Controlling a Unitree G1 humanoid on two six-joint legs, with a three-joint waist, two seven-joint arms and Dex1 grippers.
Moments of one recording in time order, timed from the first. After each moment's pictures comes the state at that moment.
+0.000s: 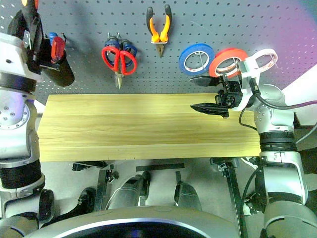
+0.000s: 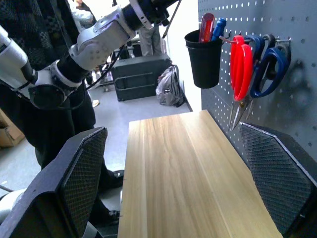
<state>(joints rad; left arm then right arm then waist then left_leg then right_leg) -0.59 0.55 0.29 -0.25 -0.02 0.07 -0.17 -0.76 -0.69 -0.06 0.43 0.65 0.20 1.61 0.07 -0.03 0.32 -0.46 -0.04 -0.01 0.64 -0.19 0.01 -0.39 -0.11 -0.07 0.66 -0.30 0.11</state>
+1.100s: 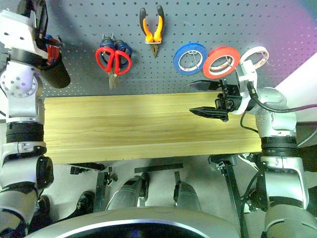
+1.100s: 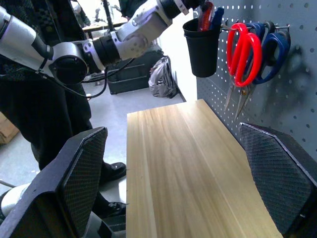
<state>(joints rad) -0.82 0.59 0.21 0.48 0.03 -0.50 -0.17 -0.70 -0.70 -0.09 0.31 0.63 0.28 1.57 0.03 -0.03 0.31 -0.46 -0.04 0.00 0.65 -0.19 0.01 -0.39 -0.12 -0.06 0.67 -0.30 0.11</state>
